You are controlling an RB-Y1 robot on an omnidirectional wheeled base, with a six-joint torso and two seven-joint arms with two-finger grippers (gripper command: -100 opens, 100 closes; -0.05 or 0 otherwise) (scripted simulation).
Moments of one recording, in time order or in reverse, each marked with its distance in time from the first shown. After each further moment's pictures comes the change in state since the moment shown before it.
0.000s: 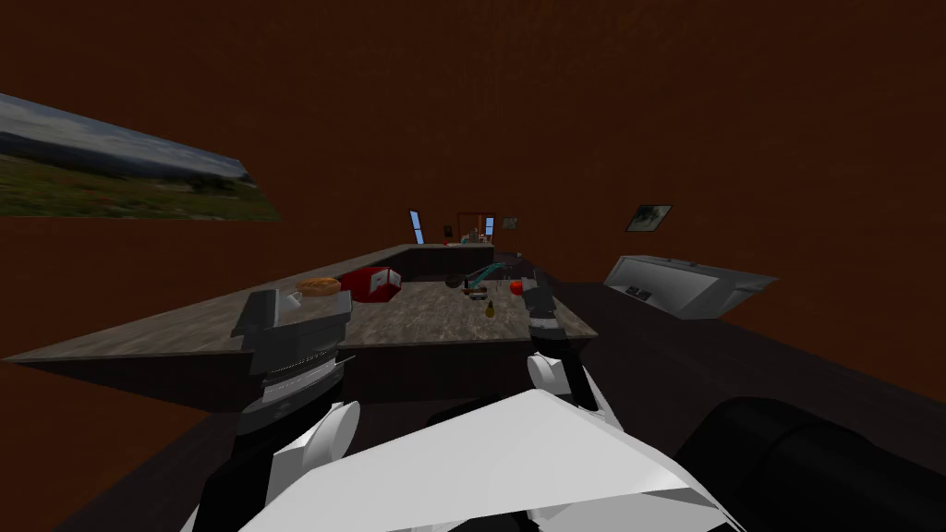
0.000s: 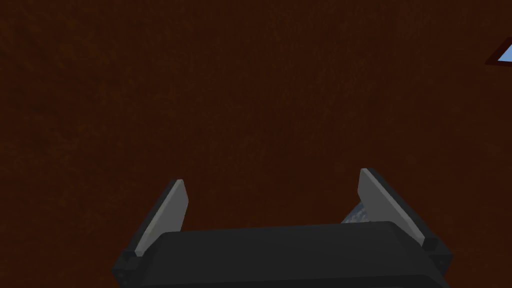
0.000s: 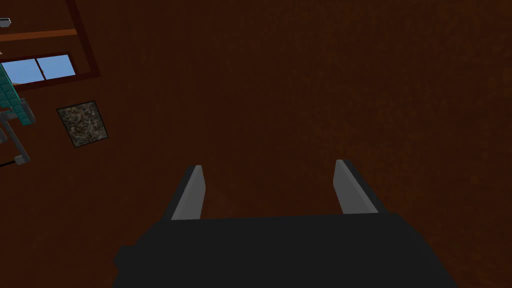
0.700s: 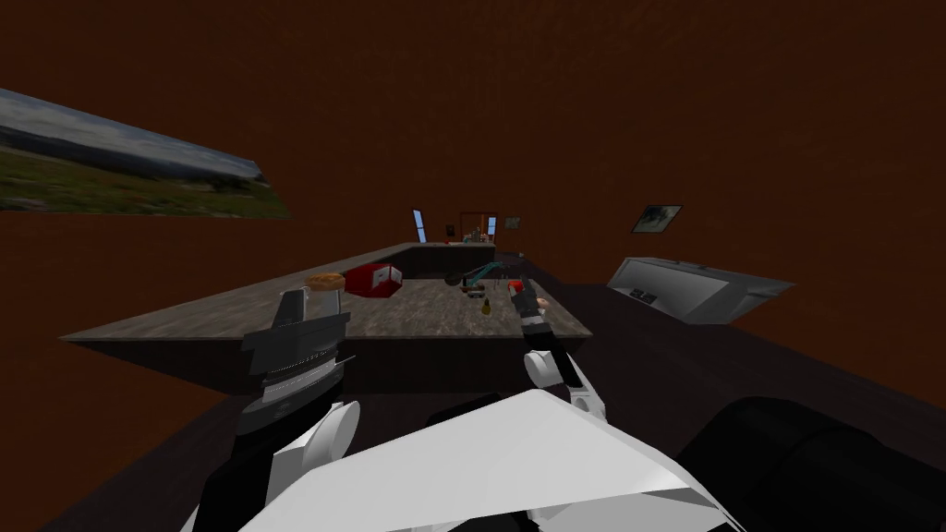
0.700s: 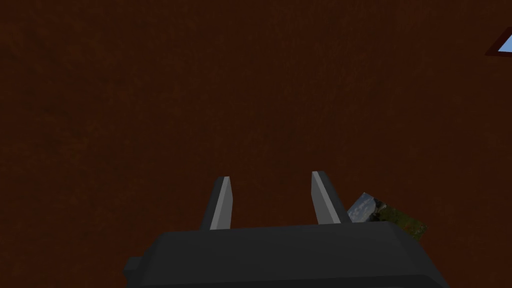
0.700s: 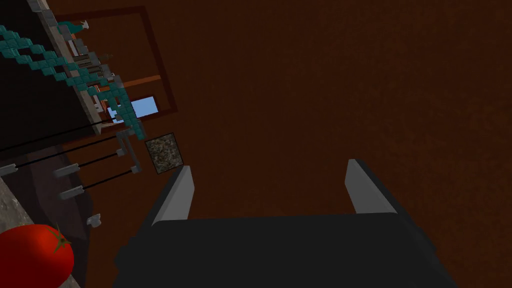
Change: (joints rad) left arm 0.000 0.000 0.000 0.000 0.000 0.000 0.000; right arm -0.077 -0.122 0.022 0.149 -0.106 0.095 -0.081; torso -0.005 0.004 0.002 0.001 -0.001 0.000
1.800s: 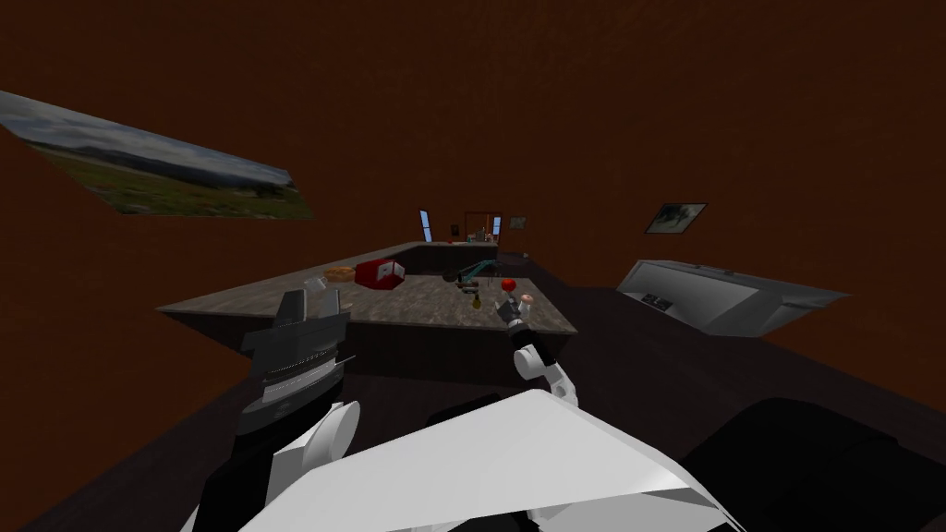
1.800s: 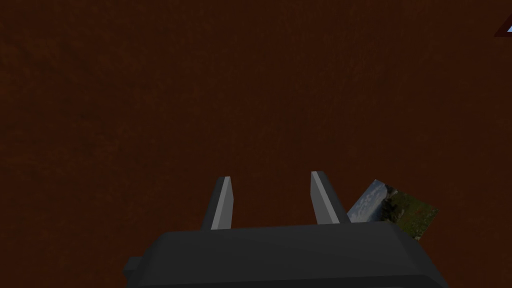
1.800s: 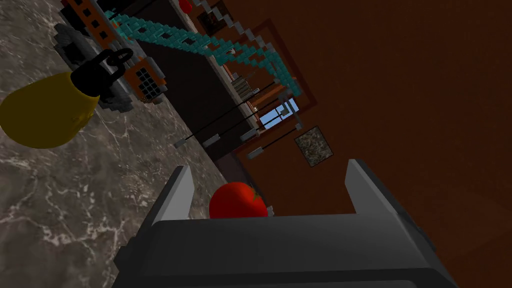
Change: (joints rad) left arm 0.000 0.000 0.000 0.000 0.000 0.000 0.000; right arm -0.115 -0.030 0.064 0.264 -0.244 0.209 -0.194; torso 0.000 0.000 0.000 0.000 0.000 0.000
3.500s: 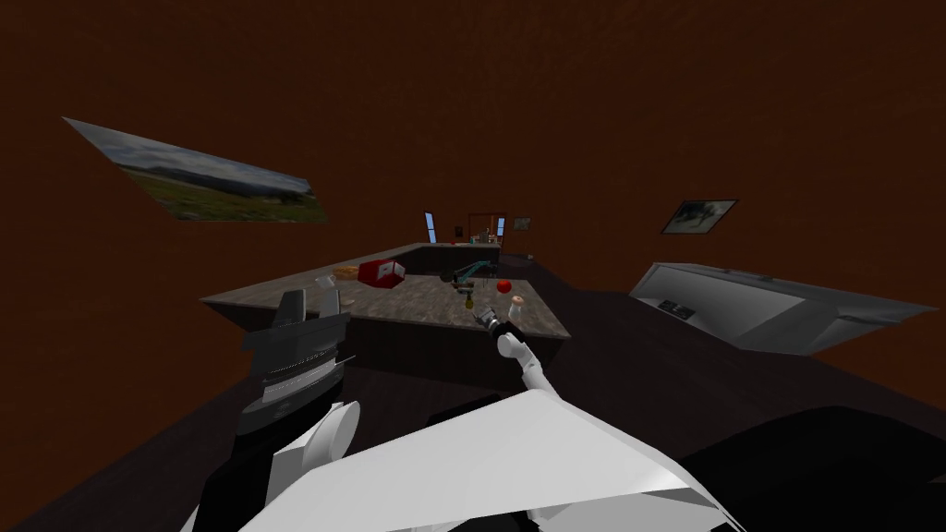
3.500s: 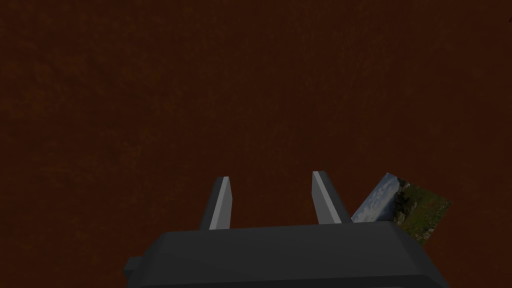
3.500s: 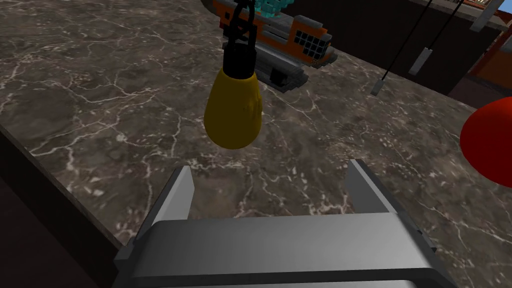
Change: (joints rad) left arm 0.000 0.000 0.000 0.000 0.000 0.000 0.000; right arm -0.257 0.021 0.072 0.340 -0.360 0.330 -0.432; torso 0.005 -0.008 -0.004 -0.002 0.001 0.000
